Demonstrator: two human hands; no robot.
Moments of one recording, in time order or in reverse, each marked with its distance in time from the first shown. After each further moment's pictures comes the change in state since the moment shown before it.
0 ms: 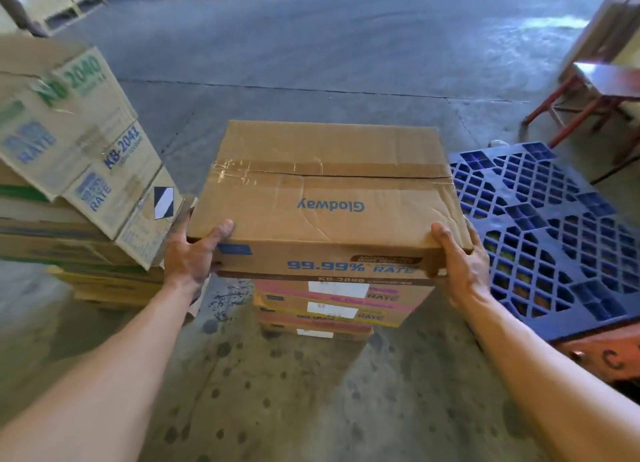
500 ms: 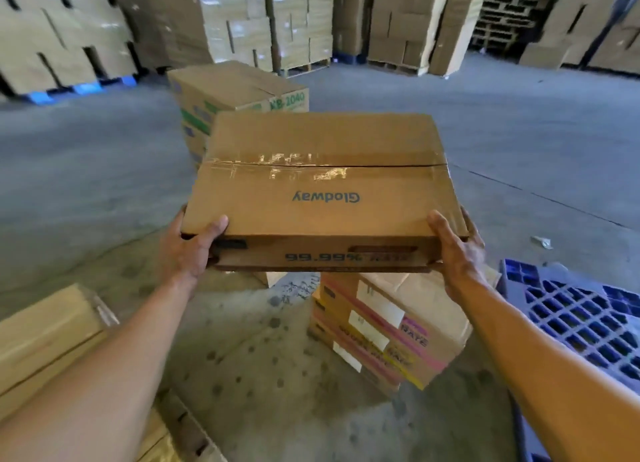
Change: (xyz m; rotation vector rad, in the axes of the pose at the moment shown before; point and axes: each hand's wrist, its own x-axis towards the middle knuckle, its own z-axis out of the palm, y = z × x) left_hand -0.244 0.010 -0.096 -0.216 0.634 0.065; right_hand -0.047 -0.091 0.009 0.037 -0.682 -0.151
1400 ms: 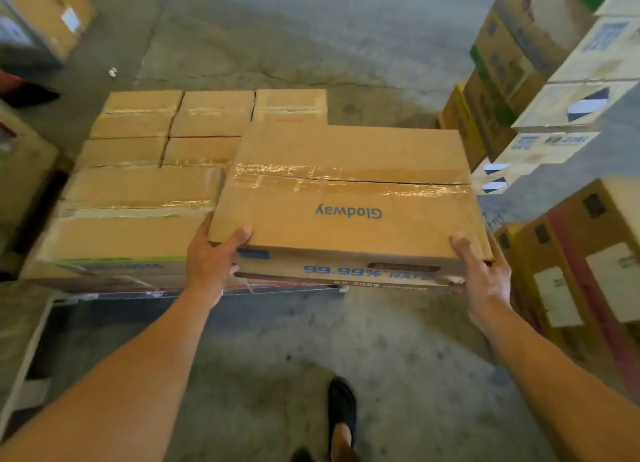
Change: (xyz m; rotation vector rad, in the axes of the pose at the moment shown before) left_hand -0.340 -0.198 -0.304 -0.154 0.691 -0.419; right_hand -0.247 0.218 0.125 -0.355 -0.653 0.258
